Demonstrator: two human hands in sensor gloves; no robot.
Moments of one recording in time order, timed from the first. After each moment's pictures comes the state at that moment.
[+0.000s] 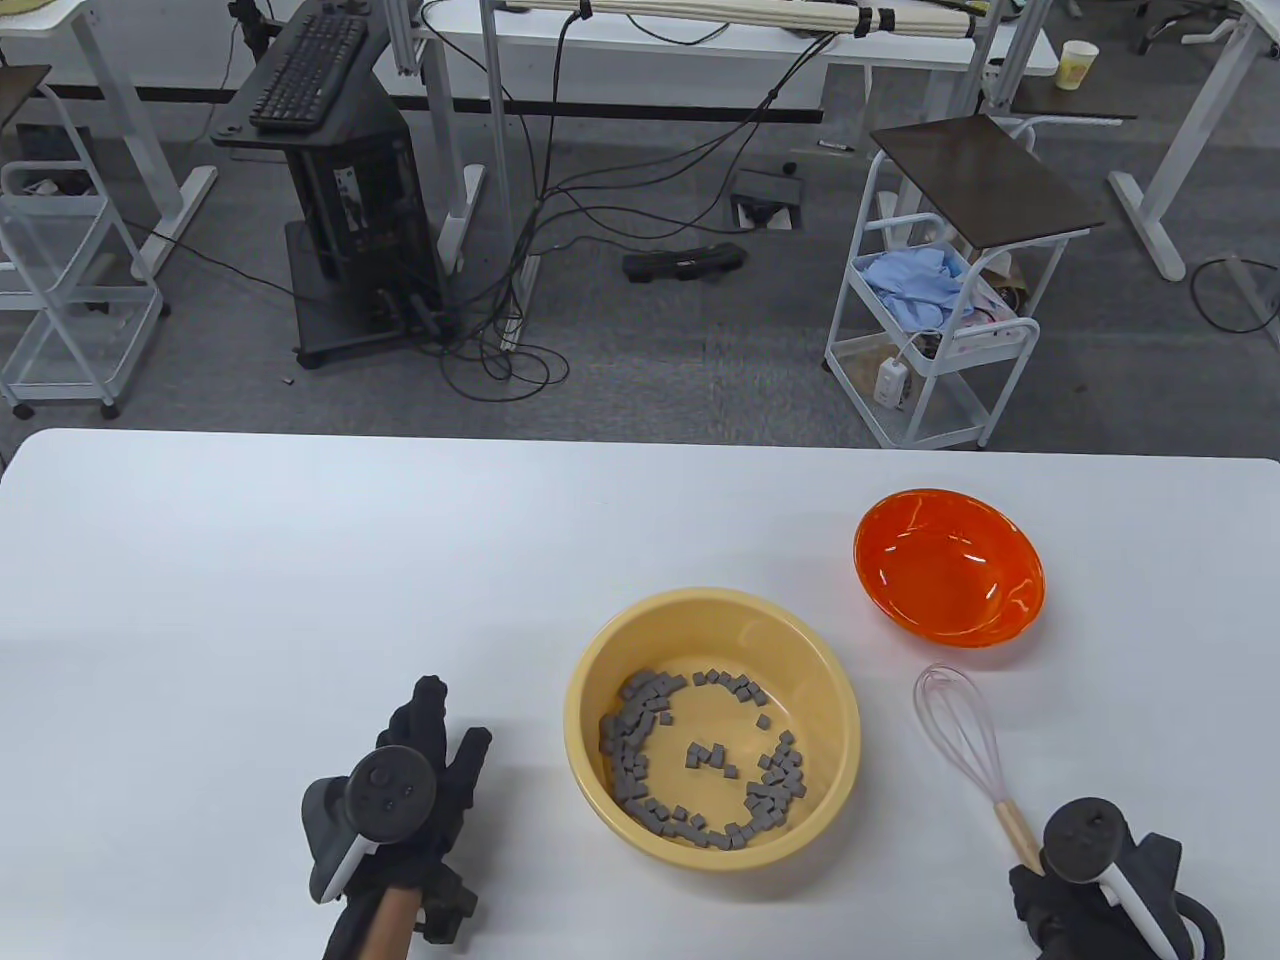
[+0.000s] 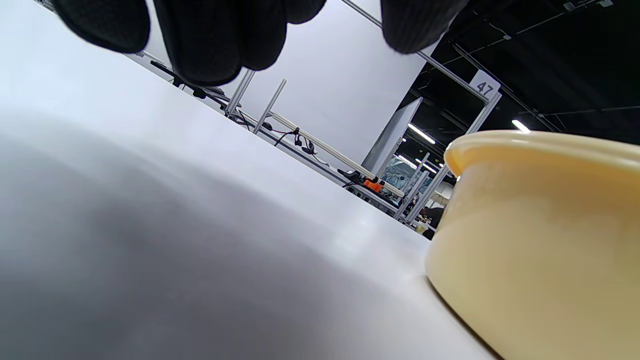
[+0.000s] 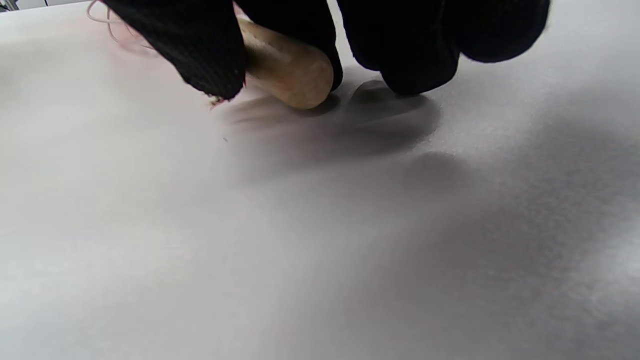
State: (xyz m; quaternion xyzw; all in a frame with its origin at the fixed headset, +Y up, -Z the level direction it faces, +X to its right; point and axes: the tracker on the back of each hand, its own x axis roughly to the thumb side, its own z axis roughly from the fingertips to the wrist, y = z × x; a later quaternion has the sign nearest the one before) left_hand -0.226 -0.761 -0.270 0.04 -0.02 0.25 0.97; right_hand 0.357 -0.761 -0.219 -0.23 0.19 0.95 0.09
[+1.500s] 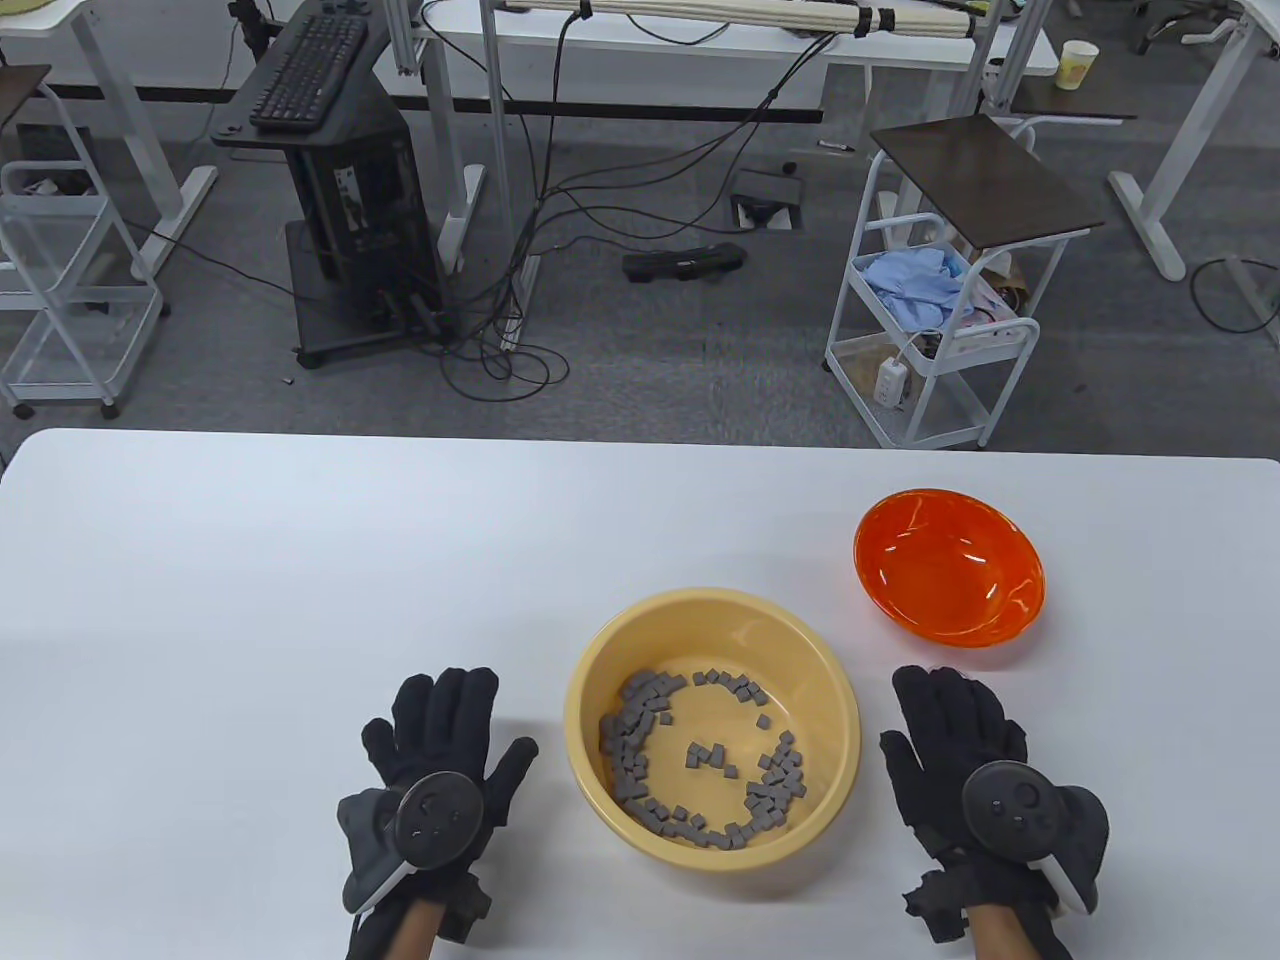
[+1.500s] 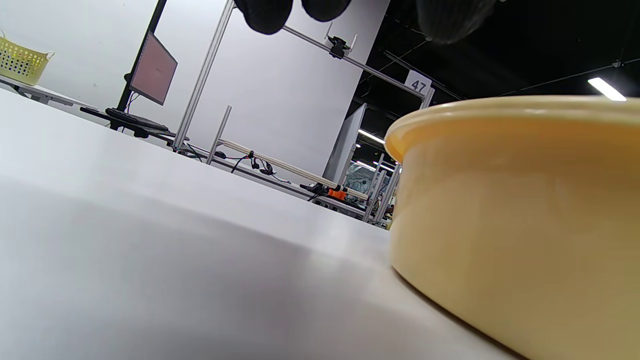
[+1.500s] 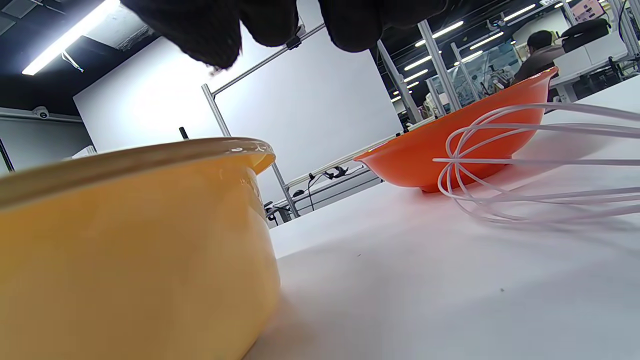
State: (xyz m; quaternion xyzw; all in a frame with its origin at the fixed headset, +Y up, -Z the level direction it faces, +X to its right) left_hand -0.194 -0.755 -0.262 0.10 -0.08 0.19 0.97; right_hand 0.272 -0.726 -0.267 0.05 -0.11 0.96 0.26
